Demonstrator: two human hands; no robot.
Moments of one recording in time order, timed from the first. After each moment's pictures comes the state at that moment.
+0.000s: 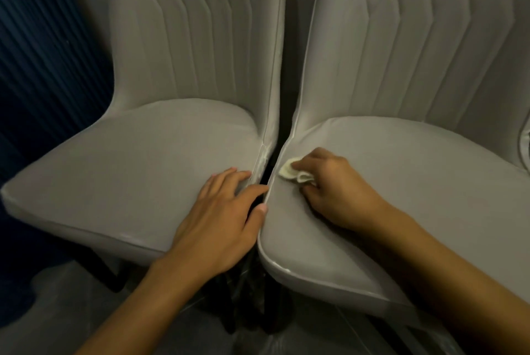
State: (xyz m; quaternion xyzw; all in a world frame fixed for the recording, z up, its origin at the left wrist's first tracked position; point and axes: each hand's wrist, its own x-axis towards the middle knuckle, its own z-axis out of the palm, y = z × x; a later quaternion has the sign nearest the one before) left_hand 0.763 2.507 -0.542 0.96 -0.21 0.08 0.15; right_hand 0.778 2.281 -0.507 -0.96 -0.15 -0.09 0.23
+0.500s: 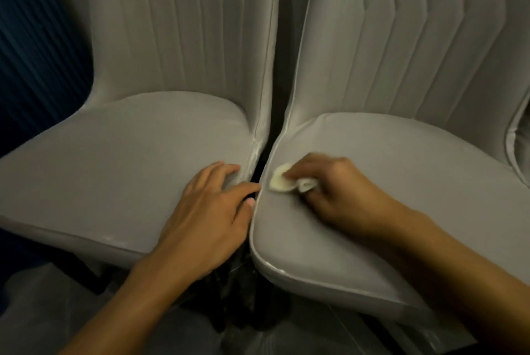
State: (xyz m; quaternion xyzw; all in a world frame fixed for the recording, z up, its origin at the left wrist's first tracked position) left_hand 0.765 2.508 -0.539 0.95 -0.20 0.09 0.20; right_hand 0.769 2.268 -0.500 -0.93 -0.25 -0.08 0.24
